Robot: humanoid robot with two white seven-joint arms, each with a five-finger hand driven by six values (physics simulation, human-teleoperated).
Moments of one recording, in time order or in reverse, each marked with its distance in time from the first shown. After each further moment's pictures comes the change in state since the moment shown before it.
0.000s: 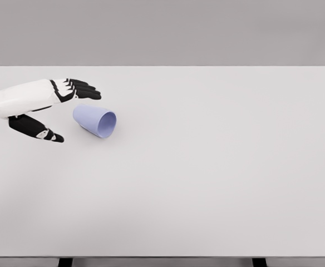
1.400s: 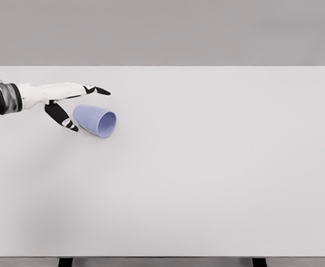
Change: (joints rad) left arm -0.270 -0.298 -0.280 0.433 -0.106 0.278 -0.147; right arm 0.000 0.000 0.002 0.001 0.000 0.002 0.000
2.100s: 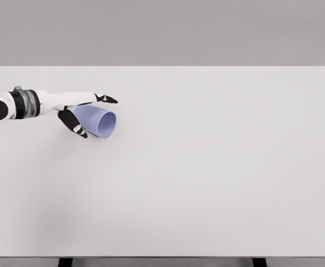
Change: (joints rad) left arm -0.017 -0.062 -0.067 0.015 -0.017 0.134 0.003; right arm -0.002 0.000 0.000 0.000 0.000 0.000 0.000
